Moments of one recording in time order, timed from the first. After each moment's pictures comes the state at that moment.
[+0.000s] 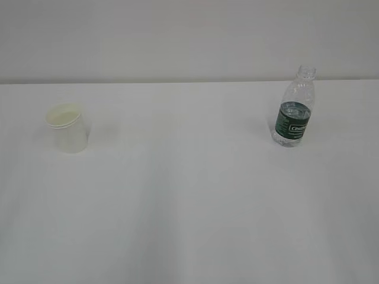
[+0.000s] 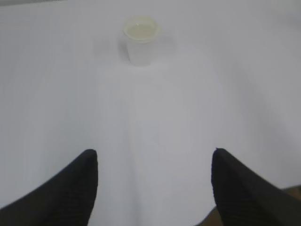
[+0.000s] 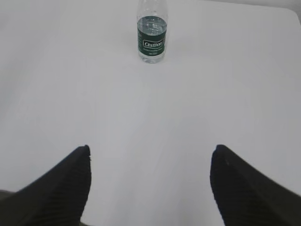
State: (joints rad) left arm -0.20 0.35 -0.61 0.02 0.92 -0.07; right arm 0.13 0.32 -0.58 -0.05 0.96 -0.07
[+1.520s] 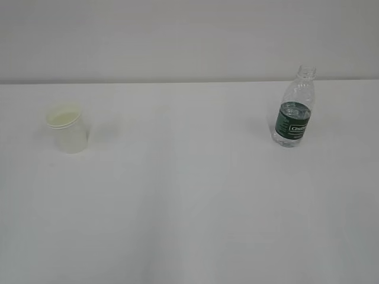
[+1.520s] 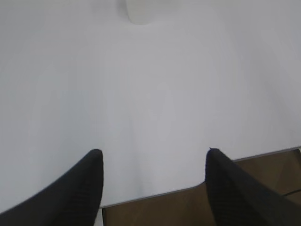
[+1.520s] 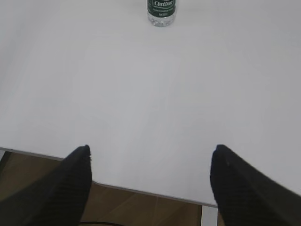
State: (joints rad) left arm -0.20 0.17 -0.53 0.02 1.10 -0.07; right arm 0.13 0.09 -0.49 -0.01 1.14 -0.07
